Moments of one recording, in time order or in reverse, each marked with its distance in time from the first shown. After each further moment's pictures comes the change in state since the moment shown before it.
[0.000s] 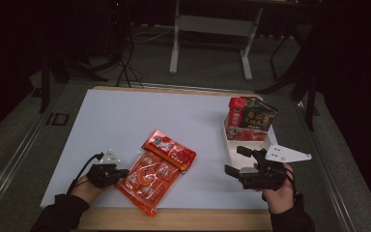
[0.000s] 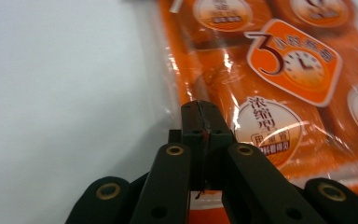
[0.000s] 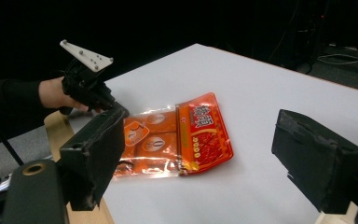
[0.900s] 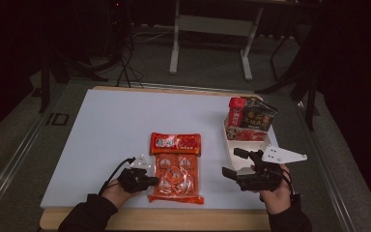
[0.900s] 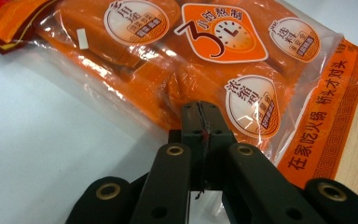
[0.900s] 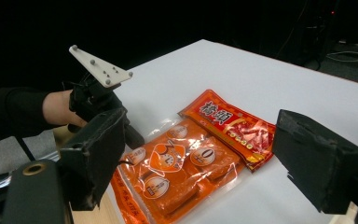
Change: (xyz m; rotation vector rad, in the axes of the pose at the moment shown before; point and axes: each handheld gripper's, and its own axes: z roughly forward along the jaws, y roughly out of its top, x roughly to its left) left arm -0.056 0.037 0.041 -0.019 -0.195 0.034; right arm 0.001 -0.005 0.006 0.011 0.026 0.000
